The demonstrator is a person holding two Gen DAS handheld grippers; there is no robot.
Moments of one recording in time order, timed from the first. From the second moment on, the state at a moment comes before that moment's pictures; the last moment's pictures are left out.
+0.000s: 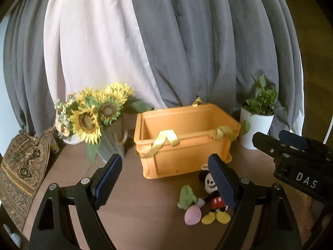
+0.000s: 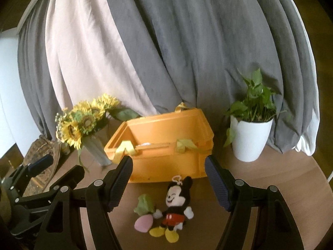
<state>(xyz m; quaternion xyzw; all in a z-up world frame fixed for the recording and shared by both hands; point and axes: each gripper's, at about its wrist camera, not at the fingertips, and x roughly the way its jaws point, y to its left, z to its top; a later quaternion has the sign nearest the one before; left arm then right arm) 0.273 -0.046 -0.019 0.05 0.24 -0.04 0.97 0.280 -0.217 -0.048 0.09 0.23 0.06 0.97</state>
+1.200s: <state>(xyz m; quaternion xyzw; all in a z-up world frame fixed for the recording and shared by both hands) 0.292 -0.067 -0.149 0.07 0.36 -0.06 0.93 0.314 -0.217 -0.167 0.07 0.36 0.10 0.93</state>
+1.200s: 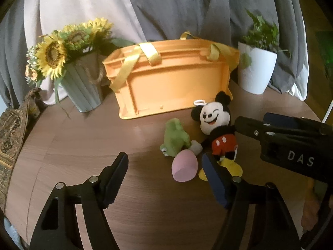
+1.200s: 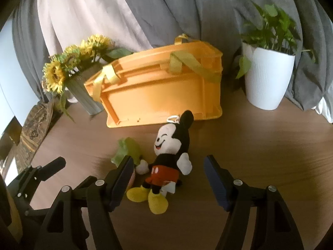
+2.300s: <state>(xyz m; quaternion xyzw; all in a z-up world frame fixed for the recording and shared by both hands) 0.323 -0.079 -0.194 0.03 0.42 -0.11 0.90 0.359 -0.198 -0.225 0.08 0.42 0.13 0.89</state>
